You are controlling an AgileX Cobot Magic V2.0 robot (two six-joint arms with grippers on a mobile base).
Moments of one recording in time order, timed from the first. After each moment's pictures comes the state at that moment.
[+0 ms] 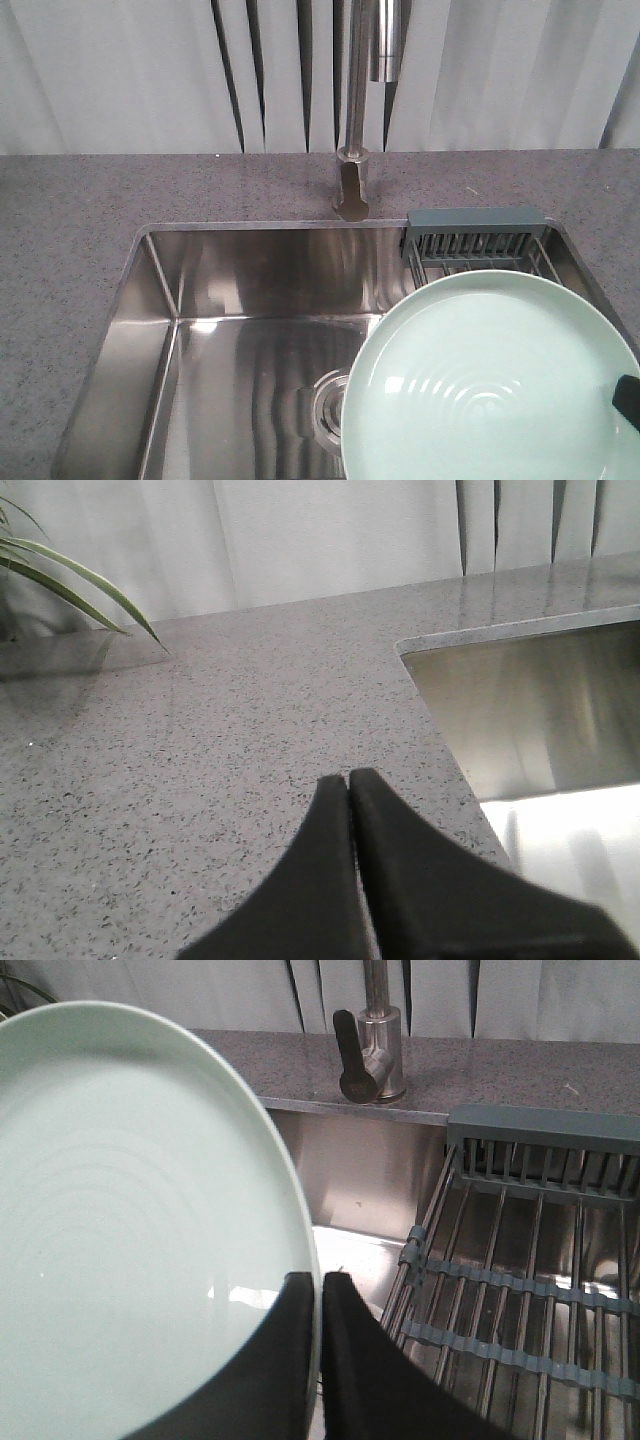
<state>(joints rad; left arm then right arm) 0.04 -0.01 0.03 -0.08 0.22 0.06 0.14 0.32 -0.51 0.50 0.70 -0.33</state>
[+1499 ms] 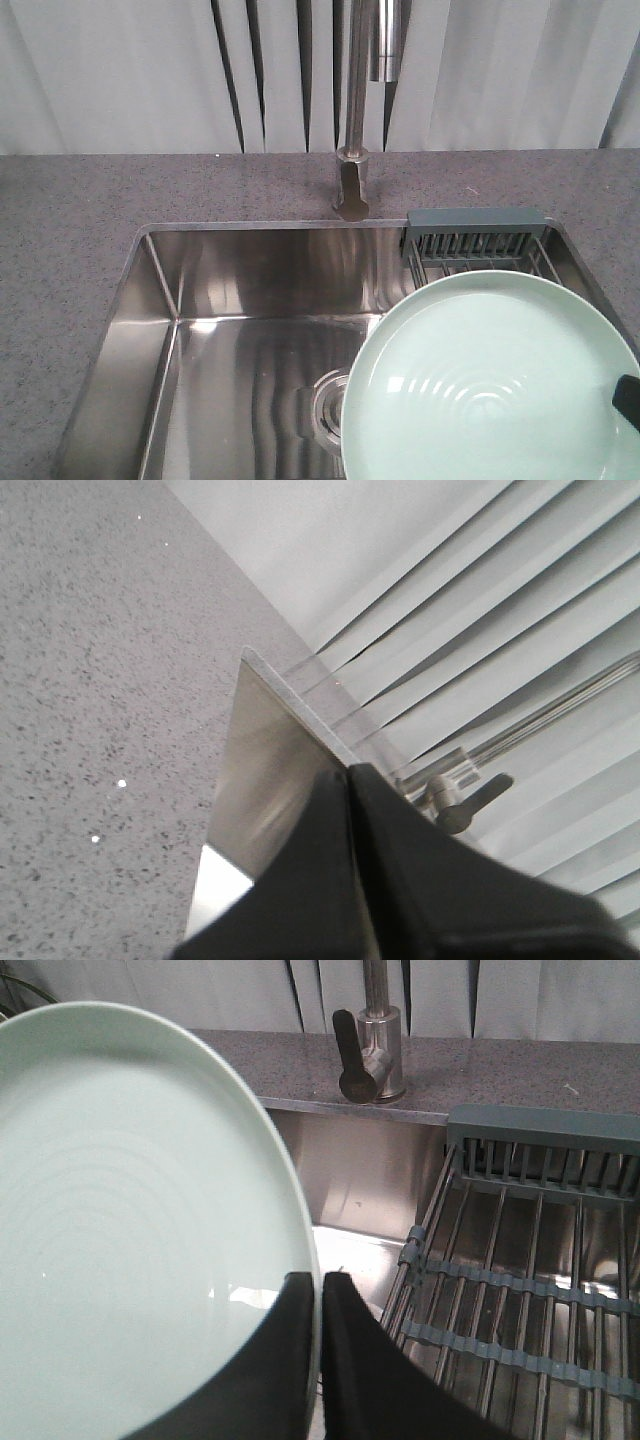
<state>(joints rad) 0.04 -0.01 0.03 -0.76 0.21 -0.33 0.14 0.32 -0.51 0.50 0.70 -0.33</state>
